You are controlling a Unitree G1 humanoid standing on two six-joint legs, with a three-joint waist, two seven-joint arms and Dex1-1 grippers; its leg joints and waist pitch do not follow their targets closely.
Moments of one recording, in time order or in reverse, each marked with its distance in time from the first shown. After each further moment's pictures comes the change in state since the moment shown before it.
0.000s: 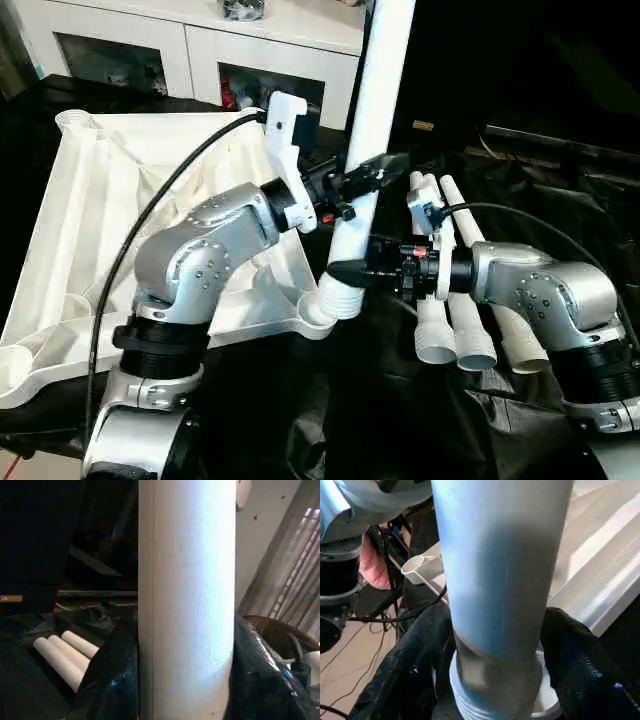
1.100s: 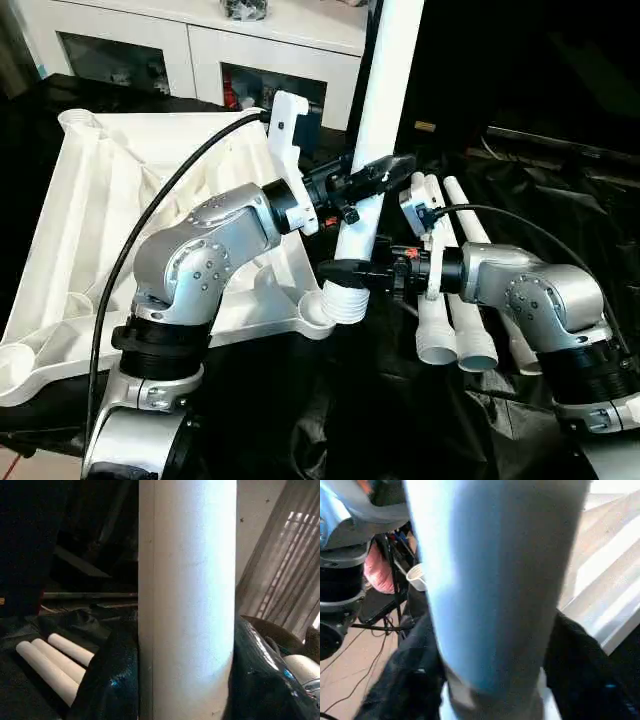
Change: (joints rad) left arm 0.001 0.001 0.000 -0.016 -0.030 0.019 -0.021; right arm 0.000 0.031 0.003 0.014 -0.004 -0.056 0.003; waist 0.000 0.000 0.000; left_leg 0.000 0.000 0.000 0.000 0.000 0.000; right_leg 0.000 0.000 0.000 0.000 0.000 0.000
